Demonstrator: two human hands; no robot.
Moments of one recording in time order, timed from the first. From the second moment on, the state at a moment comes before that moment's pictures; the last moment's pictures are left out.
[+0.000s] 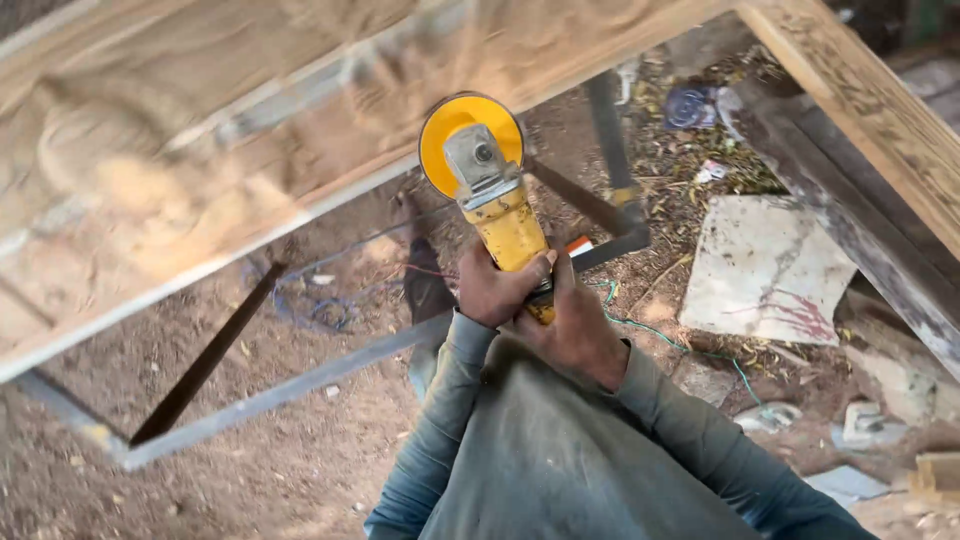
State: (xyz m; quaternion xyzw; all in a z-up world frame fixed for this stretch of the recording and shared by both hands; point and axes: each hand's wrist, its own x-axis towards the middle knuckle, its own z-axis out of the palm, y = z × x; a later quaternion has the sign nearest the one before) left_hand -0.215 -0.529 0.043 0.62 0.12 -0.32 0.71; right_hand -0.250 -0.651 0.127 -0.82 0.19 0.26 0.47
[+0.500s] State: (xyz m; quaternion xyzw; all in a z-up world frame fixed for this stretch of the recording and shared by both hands) left_hand -0.142 -0.797 0.029 0.72 -0.05 -0.40 0.56; right_hand -0.253 -0.880 0.082 -0.85 0.29 0.06 0.43
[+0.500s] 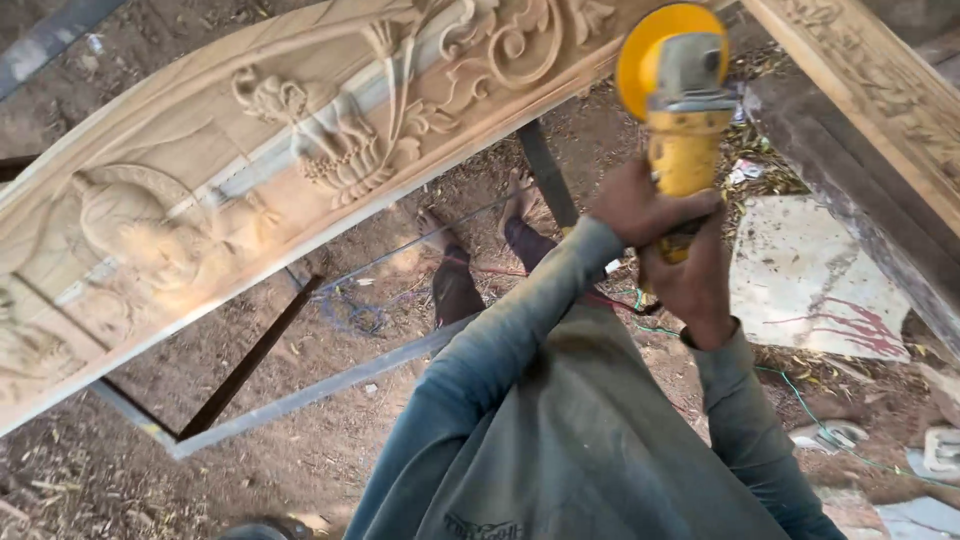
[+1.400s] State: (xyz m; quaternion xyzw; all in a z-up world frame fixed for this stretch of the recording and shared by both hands) left_hand -0.140 -0.622 0.047 0.70 0.13 -0.21 0.67; right_hand -0.190 -0.757 0.089 -0.82 0.04 0.12 0.55
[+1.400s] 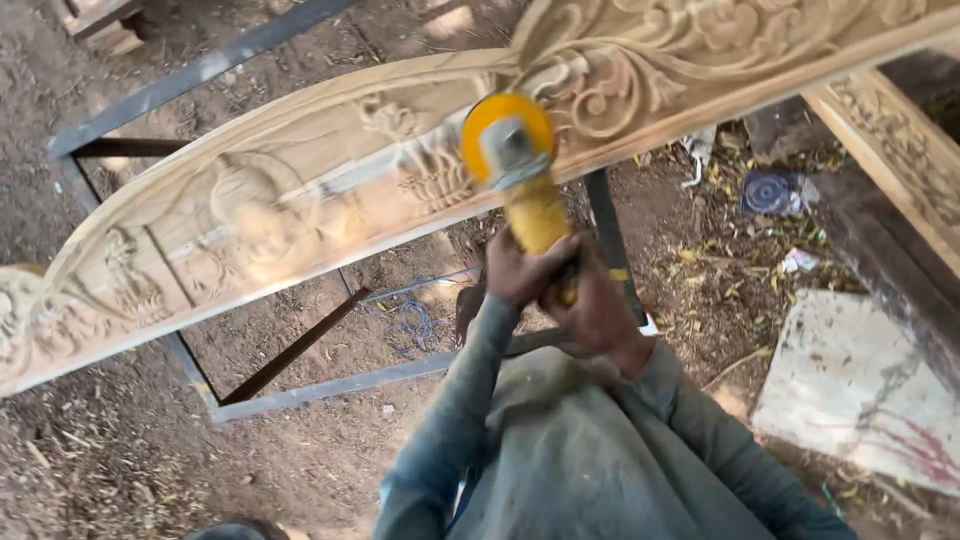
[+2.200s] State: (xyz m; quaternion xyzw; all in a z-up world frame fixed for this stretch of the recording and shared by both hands) left_hand 0.011 -0.409 0.005 0.77 0.03 -0.28 0.58; right_hand -0.080 -0.520 0.040 -0.88 0.02 0.02 0.47
